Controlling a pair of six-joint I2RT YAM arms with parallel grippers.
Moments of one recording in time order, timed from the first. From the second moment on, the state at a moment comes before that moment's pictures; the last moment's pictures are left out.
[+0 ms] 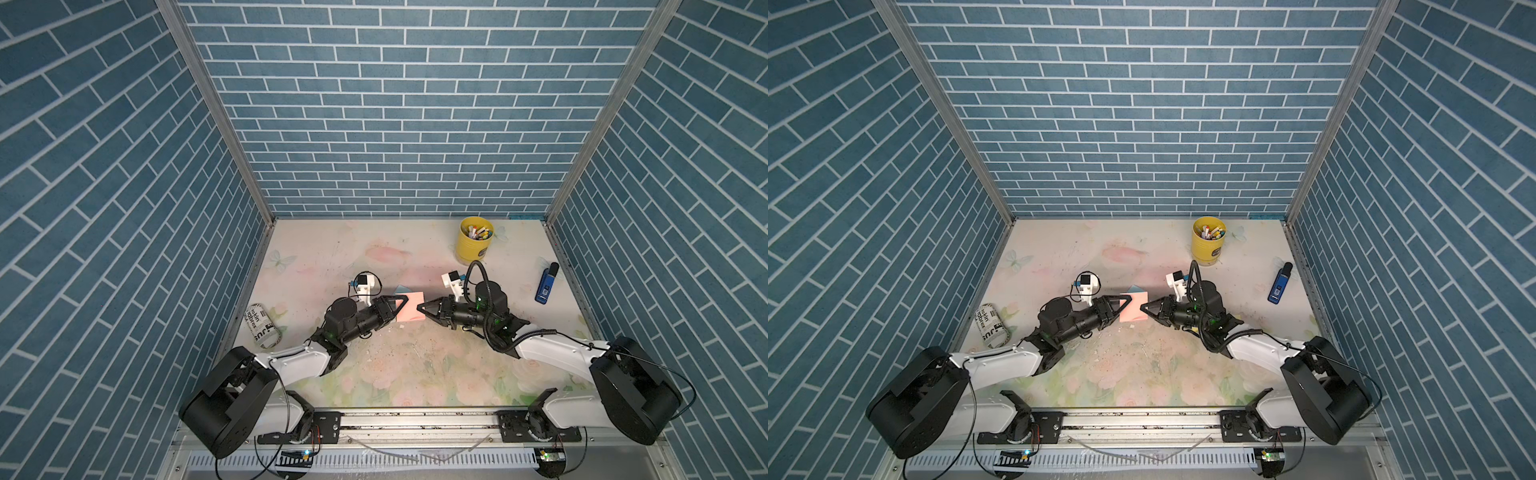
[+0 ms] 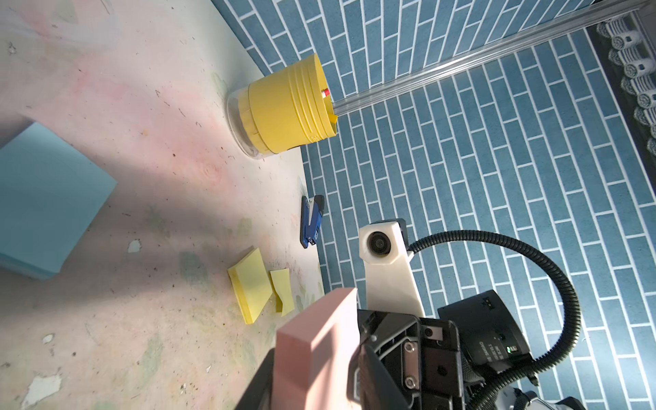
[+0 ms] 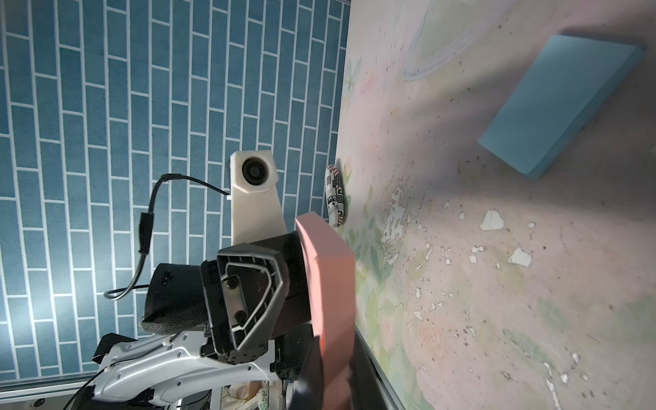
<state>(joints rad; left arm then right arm) -0.61 1.30 0.35 0.82 0.39 -1.22 0.68 1.35 0.54 0.52 -0.67 1.18</state>
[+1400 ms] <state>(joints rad) -0.54 1.24 0.43 0.64 0.53 -1.24 0.74 1.21 0.66 -0.05 -0.51 0.85</state>
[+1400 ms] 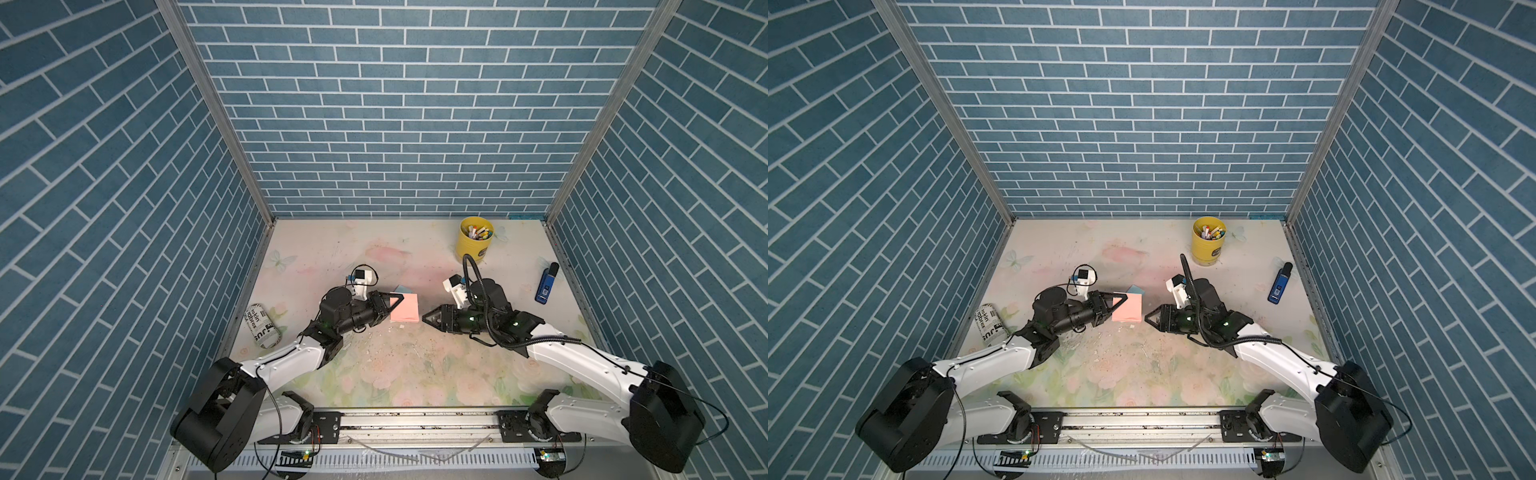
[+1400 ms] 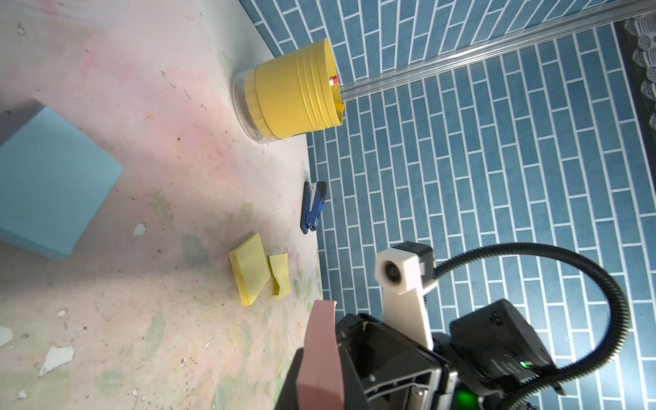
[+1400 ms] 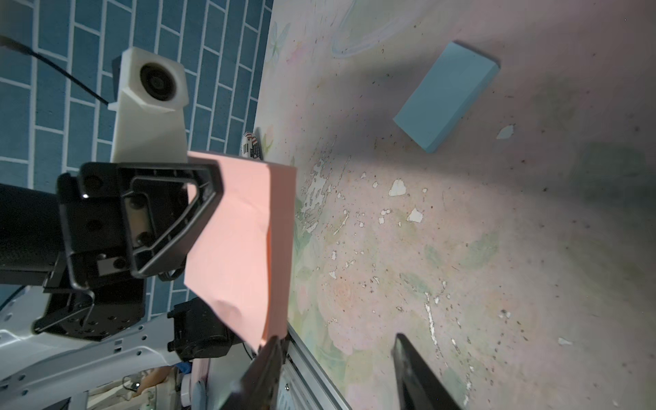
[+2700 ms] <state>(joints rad) -0.63 1.39 0.43 0.88 0.50 -1.31 0.69 1.27 0.57 0.39 -0.68 1.16</state>
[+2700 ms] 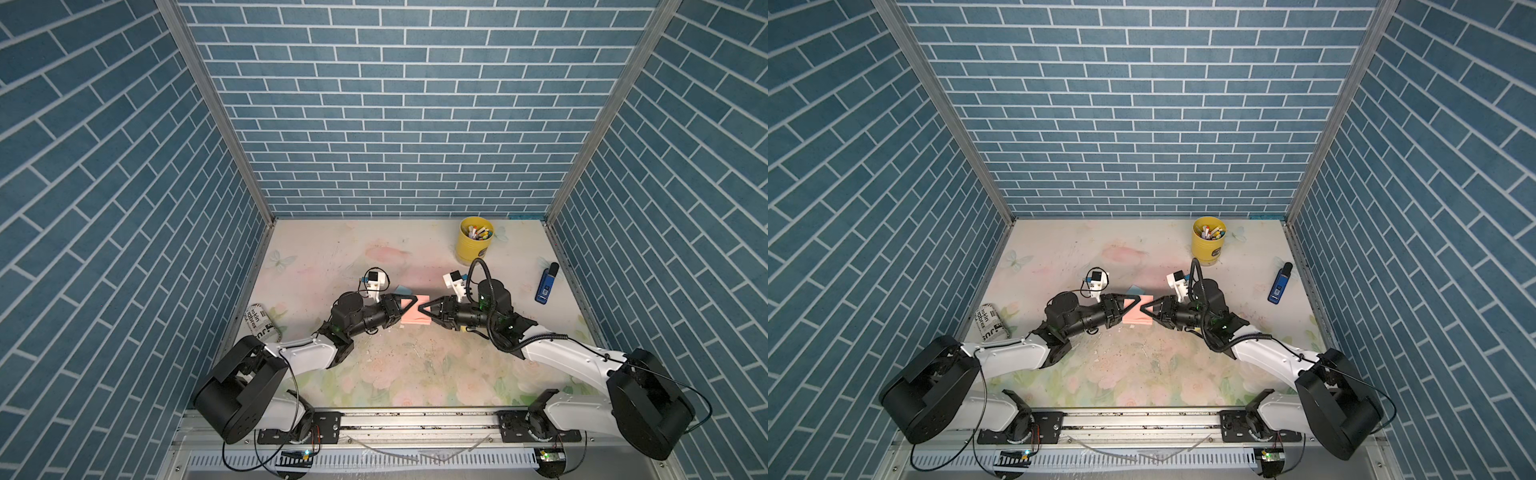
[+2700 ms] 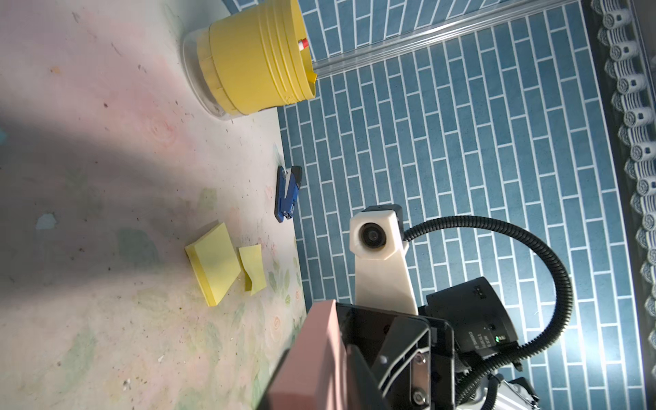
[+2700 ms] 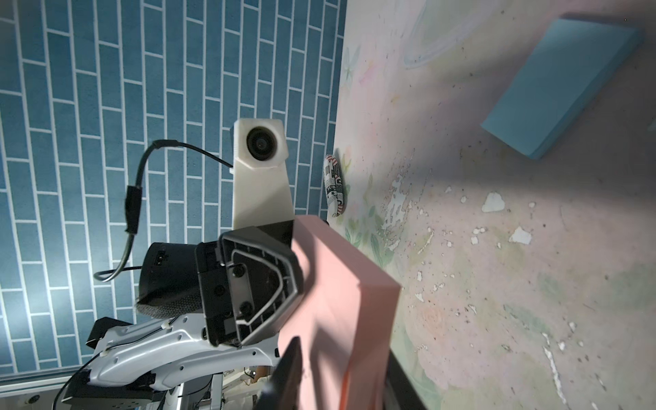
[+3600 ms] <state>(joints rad) -0.64 1.53 0.37 1.21 0.47 -1.44 0.68 1.31 0.50 0.64 -0.67 1.29</state>
